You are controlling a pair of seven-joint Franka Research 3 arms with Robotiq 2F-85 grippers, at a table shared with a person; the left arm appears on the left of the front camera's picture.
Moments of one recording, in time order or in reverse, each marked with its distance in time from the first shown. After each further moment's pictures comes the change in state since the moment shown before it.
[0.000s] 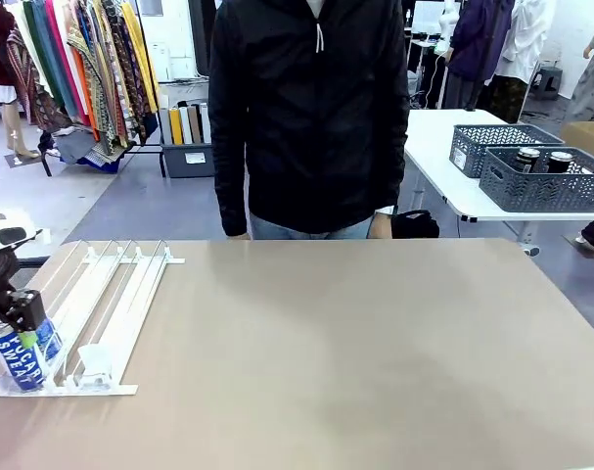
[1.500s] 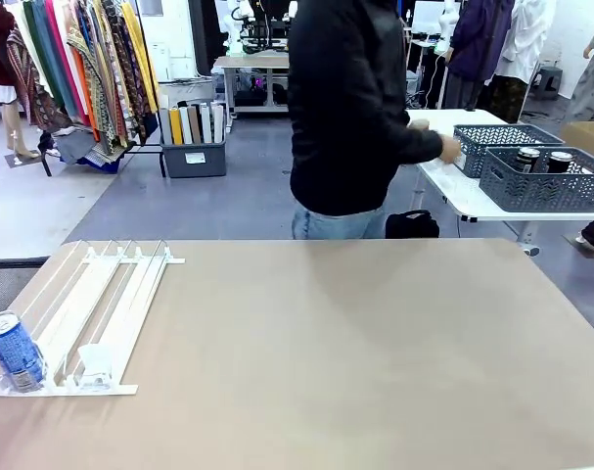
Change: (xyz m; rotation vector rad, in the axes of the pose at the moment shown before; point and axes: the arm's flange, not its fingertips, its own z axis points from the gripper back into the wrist) left arm -0.153 0.013 0.248 -0.331 -0.311 0.100; right arm 0.000 0.000 0.000 0.000 0.001 -0.001
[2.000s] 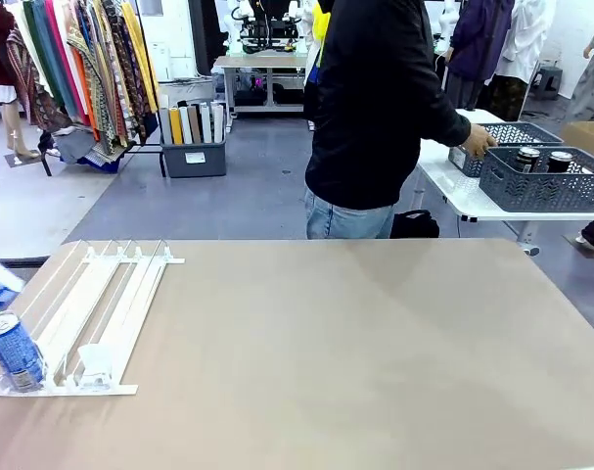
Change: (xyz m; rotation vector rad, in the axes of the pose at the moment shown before) left arm 0.020 -0.067 -0.041 0.088 0.123 -0.115; right arm 0.000 0.000 0.000 0.000 0.000 0.001
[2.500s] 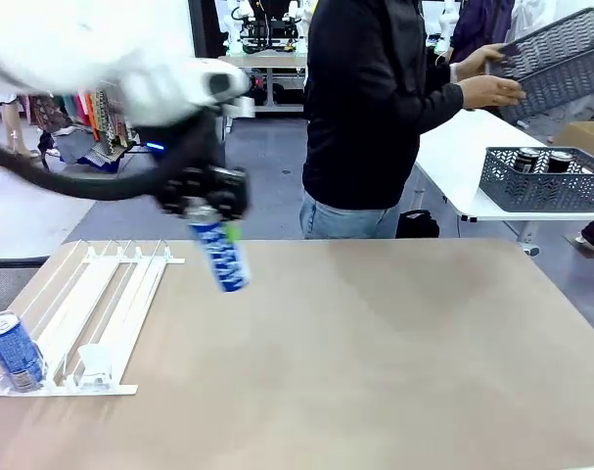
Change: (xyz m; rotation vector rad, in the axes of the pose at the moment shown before) left arm 0.139 -0.240 -0.154 0.058 0.094 -0.294; right arm 0.000 0.000 0.000 0.000 0.000 0.000
